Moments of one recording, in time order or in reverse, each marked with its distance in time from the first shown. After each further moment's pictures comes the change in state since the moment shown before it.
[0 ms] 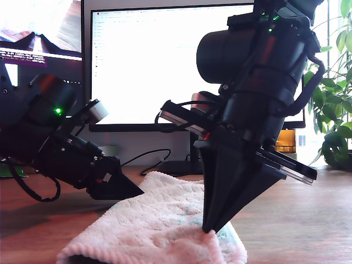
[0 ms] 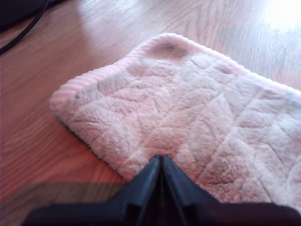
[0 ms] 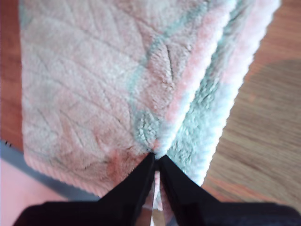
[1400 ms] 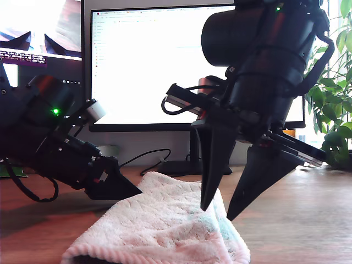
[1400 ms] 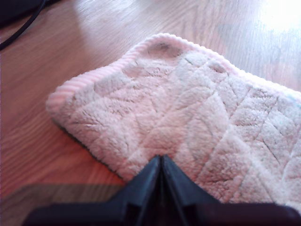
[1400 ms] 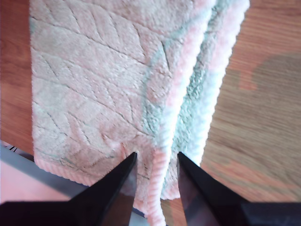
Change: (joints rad) left arm 0.002 0.000 -0.002 -0.006 0.034 -0.001; right arm 0.001 -0.065 0.000 -0.030 0.054 0.041
